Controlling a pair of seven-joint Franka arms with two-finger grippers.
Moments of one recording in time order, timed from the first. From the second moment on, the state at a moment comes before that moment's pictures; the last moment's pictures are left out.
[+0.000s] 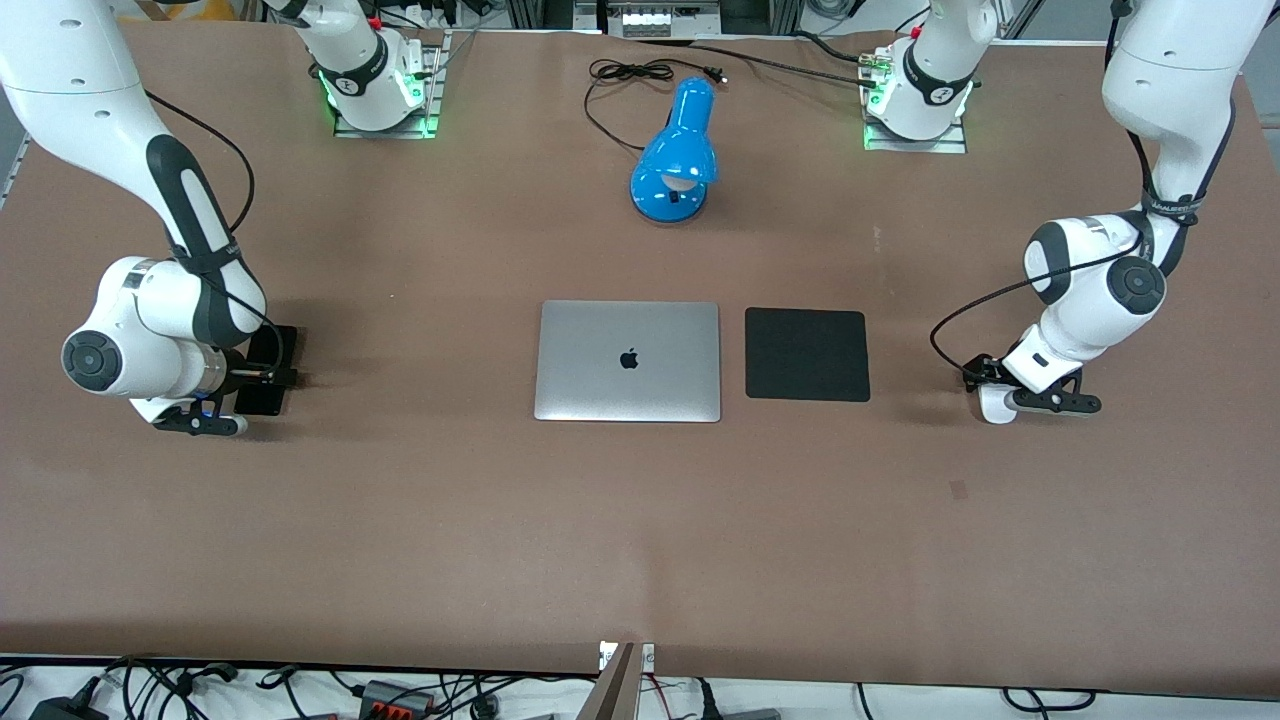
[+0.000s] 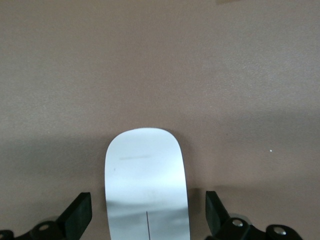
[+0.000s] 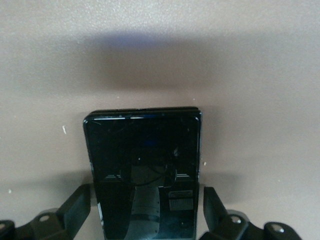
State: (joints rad) left arm 0.15 0.48 -0.02 -2.21 0.00 2.79 0.20; right arm -0.10 0.63 -0.07 -1.86 -0.05 2.25 -0.05
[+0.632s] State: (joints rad) left arm 0.15 0.48 -0.02 -2.21 0.00 2.81 0.20; right arm -0.10 0.62 -0.07 -1.86 -0.04 2.25 -0.05
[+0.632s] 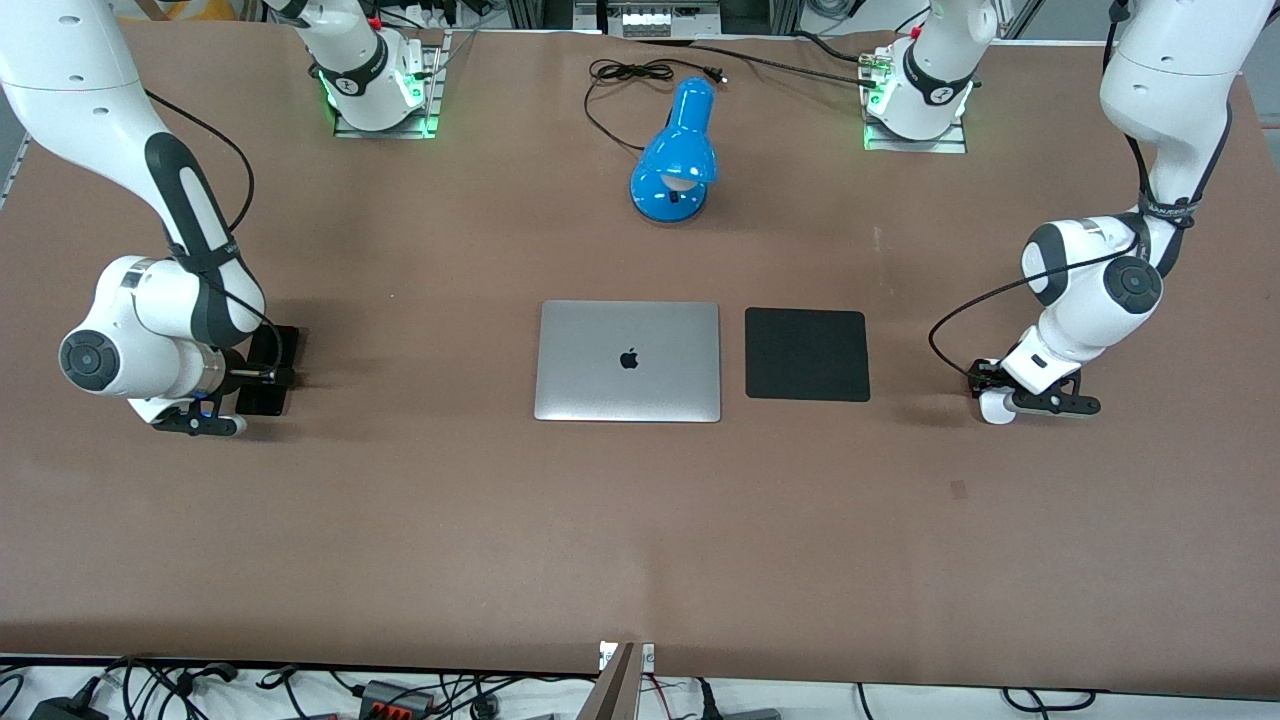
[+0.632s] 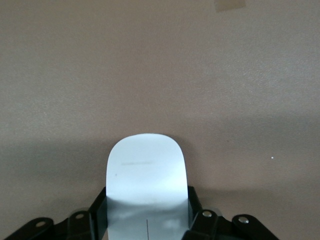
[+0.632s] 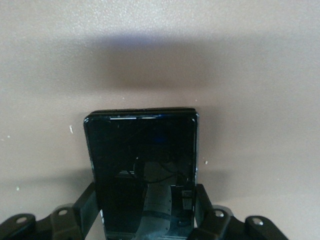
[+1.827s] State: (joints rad) left arm 0.15 0.32 -0.03 -1.80 0.00 2.01 0.20; right arm -0.01 0.57 0.15 -1.74 0.01 2.08 0.08
